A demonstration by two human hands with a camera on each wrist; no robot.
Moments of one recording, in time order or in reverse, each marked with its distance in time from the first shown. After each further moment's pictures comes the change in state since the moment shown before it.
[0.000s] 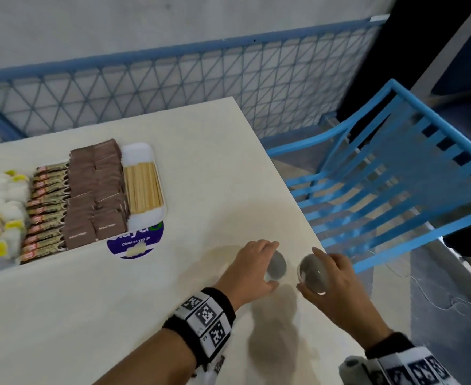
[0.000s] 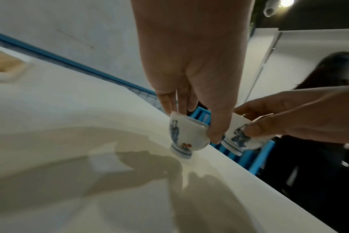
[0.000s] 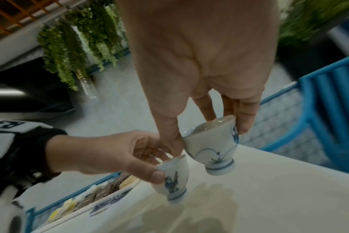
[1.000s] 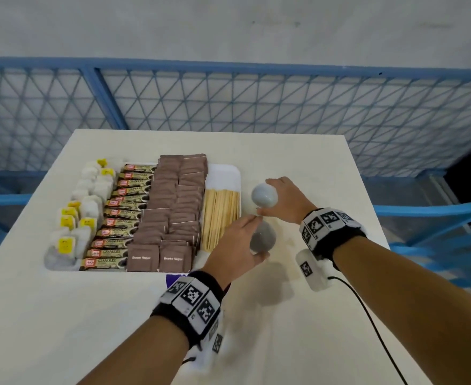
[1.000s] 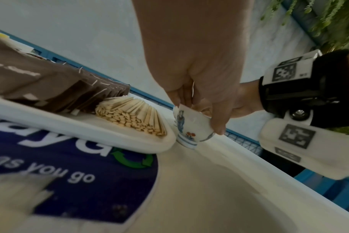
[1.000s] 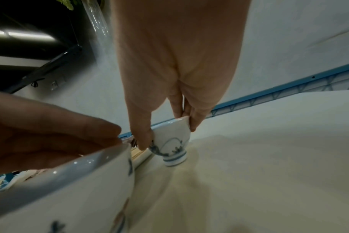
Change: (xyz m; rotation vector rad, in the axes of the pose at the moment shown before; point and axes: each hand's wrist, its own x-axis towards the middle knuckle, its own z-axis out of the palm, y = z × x) left_hand 0.031 -0.198 -0.105 -0.116 0.512 -0.327; right_hand 0.335 -0.231 0.086 0.024 -0.364 -0.408
